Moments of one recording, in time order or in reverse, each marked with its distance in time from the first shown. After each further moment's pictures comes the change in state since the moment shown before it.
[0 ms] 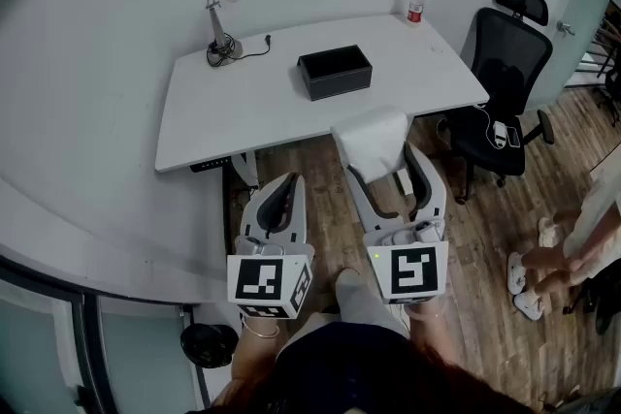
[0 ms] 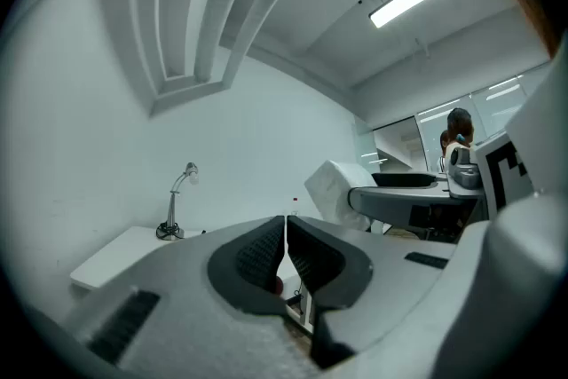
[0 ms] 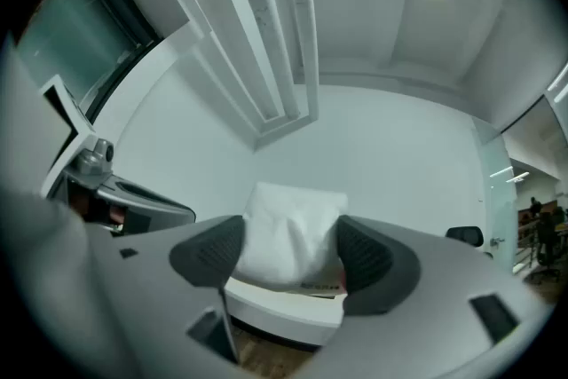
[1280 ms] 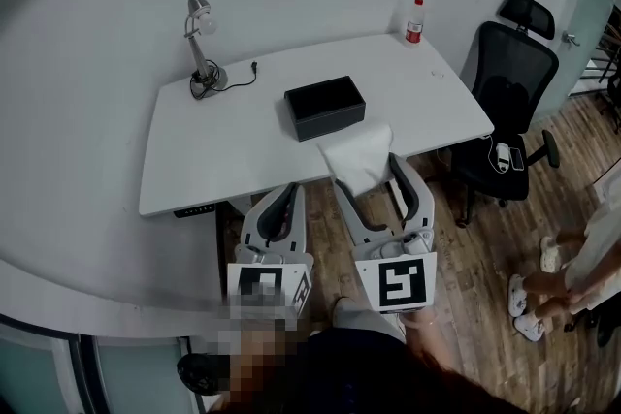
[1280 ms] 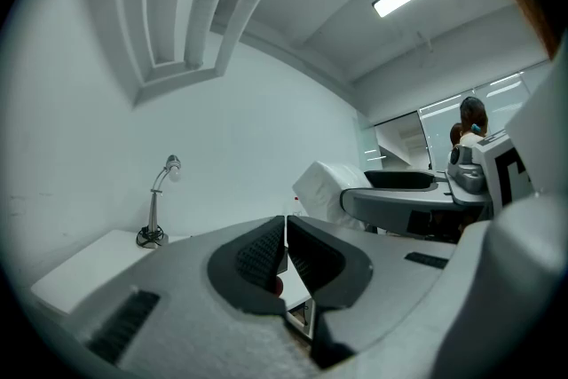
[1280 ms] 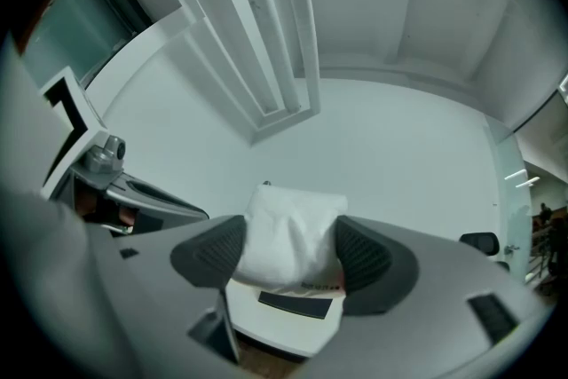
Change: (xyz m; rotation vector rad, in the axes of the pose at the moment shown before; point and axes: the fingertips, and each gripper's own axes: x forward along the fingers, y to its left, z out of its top) left arm 0.125 0.016 -0.007 0.010 0.019 -0.011; right arm 0.100 -0.051 -0.037 -0.039 0.016 0.050
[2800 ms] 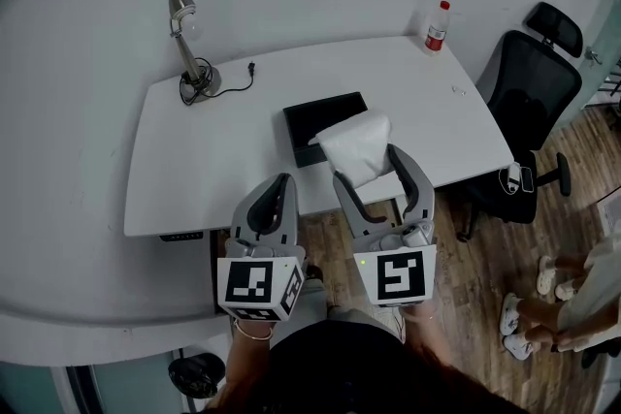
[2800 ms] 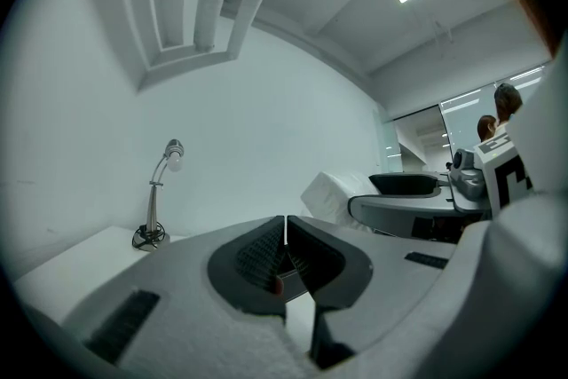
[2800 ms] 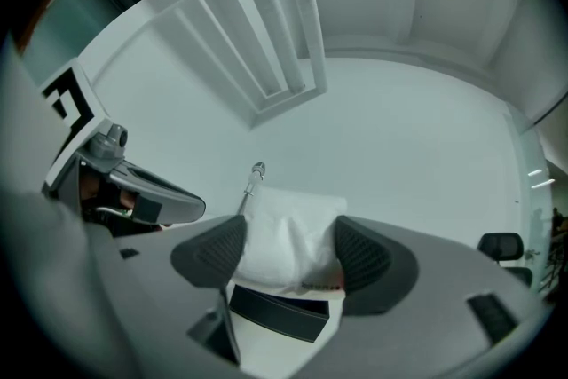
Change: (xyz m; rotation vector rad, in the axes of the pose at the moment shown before) left arm 0.116 0.066 -0.016 -0.033 0.025 0.080; right arm 0.127 -0.043 -0.050 -0.020 0.044 0.069
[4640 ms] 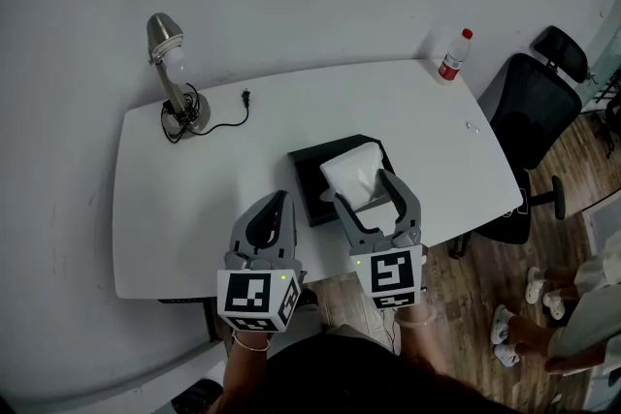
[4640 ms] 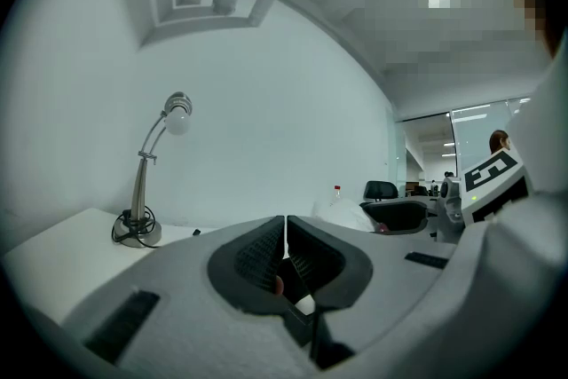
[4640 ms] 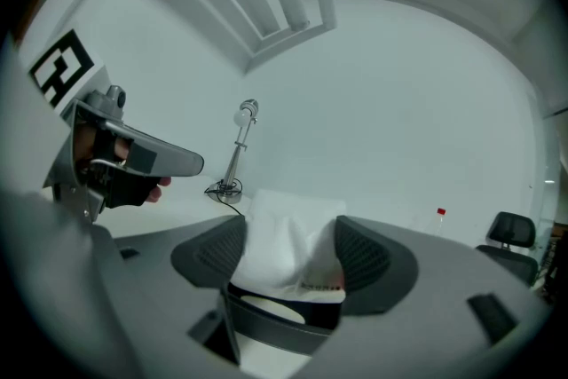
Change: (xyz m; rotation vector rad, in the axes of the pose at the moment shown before) left arm 0.113 0.101 -0.035 -0.093 0.072 -0.042; right arm 0.150 0.003 -0.095 0.028 0.259 0.022
